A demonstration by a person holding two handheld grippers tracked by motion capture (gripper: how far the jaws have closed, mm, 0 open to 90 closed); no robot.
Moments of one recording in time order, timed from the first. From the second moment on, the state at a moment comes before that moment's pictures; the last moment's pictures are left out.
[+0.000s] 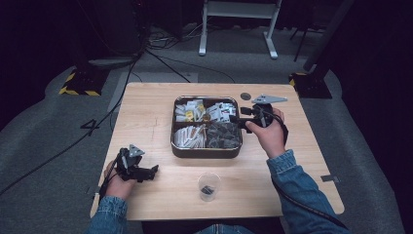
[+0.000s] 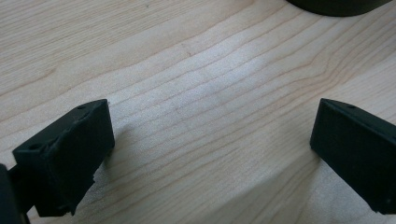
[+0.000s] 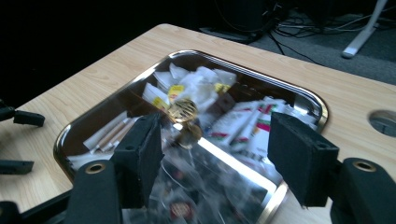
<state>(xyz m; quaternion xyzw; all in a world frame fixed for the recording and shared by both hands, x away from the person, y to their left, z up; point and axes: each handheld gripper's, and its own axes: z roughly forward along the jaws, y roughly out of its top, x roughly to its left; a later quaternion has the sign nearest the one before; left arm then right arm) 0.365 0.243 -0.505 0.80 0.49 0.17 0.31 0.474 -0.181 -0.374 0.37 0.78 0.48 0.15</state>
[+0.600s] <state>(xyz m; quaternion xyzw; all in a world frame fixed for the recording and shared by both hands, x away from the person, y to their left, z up) 0.367 0.239 -0.505 0.79 0.49 0.17 0.31 0.450 -0.285 -0.411 0.42 0.77 0.45 0.17</state>
